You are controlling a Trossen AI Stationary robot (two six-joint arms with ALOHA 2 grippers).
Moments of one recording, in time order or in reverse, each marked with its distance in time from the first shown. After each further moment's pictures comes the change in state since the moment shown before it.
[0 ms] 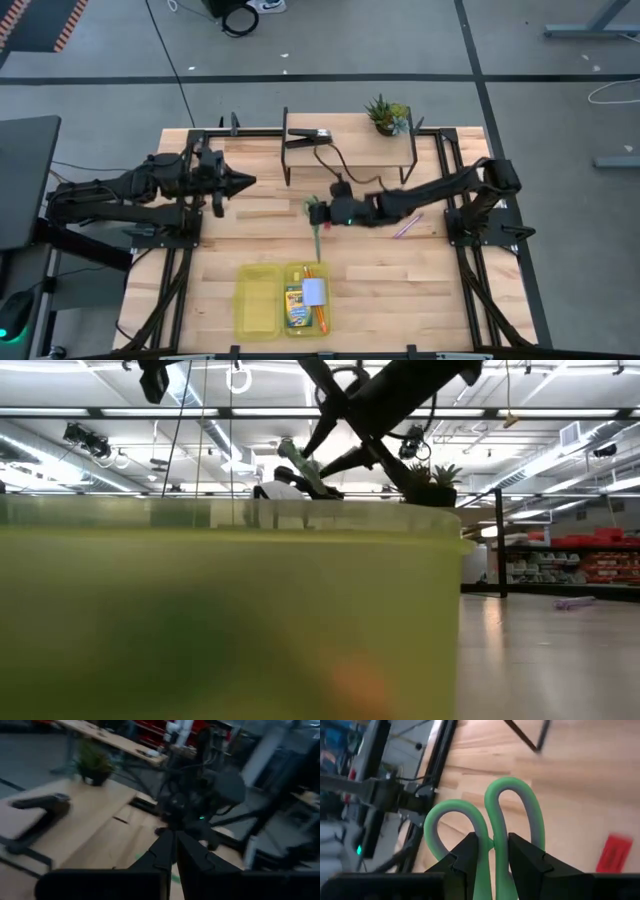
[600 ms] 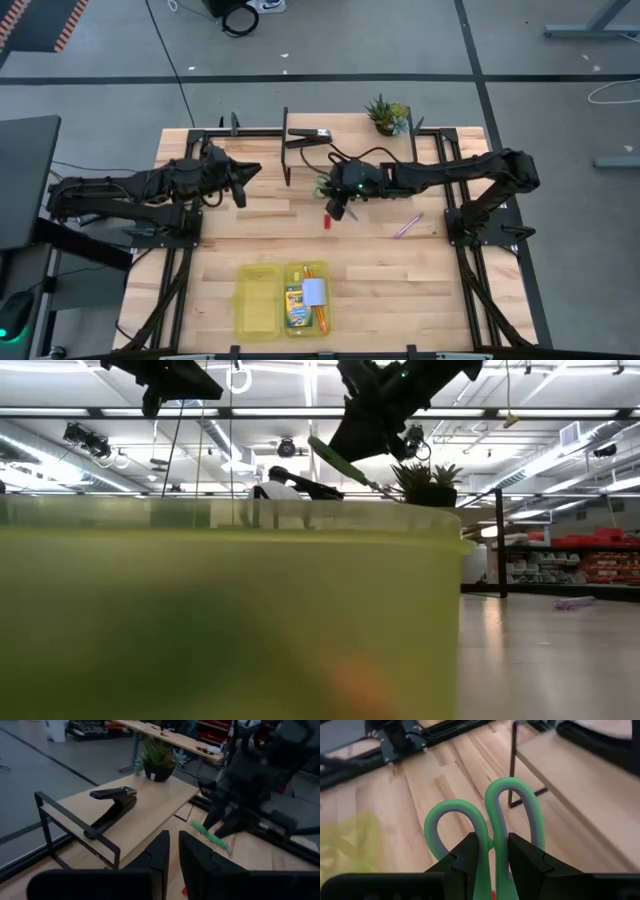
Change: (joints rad) left arm -0.045 0.109 0.000 -0.025 -0.361 0.005; right arm -0.153 -0.159 -0.001 -0.173 -0.169 -0.959
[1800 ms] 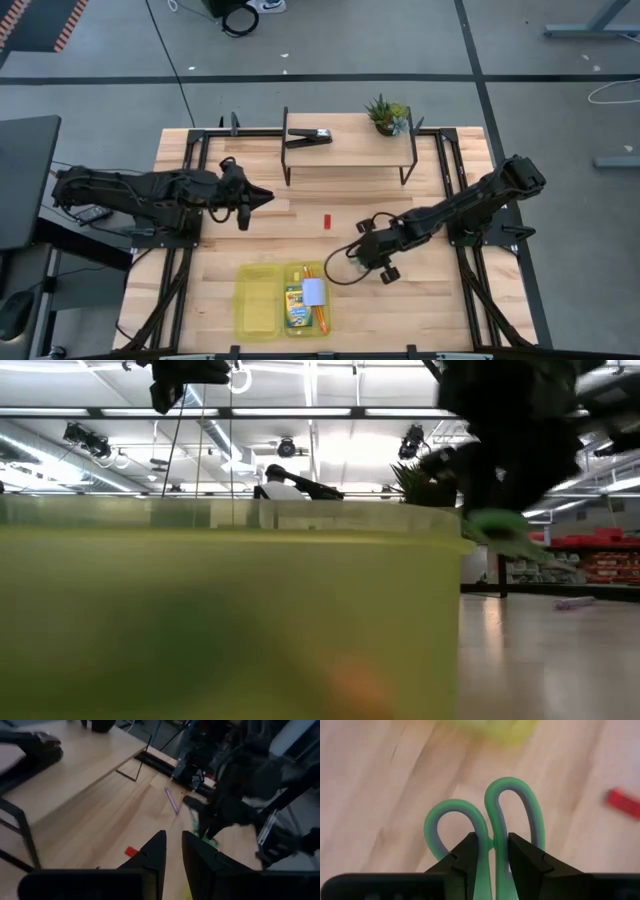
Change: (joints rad) left arm -0.138 0.144 0.101 -0.086 0.169 -0.167; right arm 0.368 -0.005 -0.267 -0.172 -0.223 -0.438
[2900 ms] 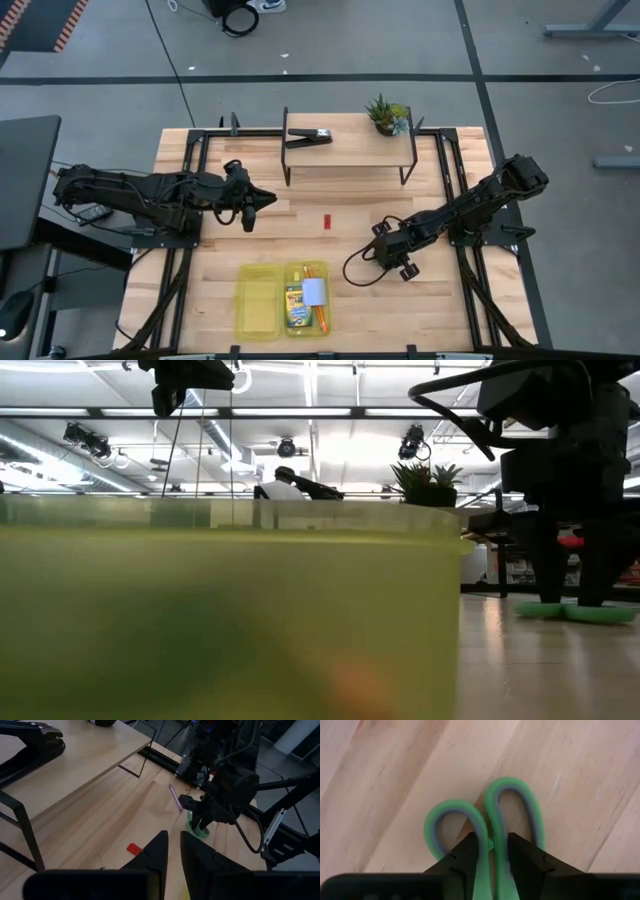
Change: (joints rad) left arm -0.014 0.033 -0.001 0.000 -0.026 -0.025; right arm 0.000 -0.007 -0.225 0.021 -0.056 -0.056
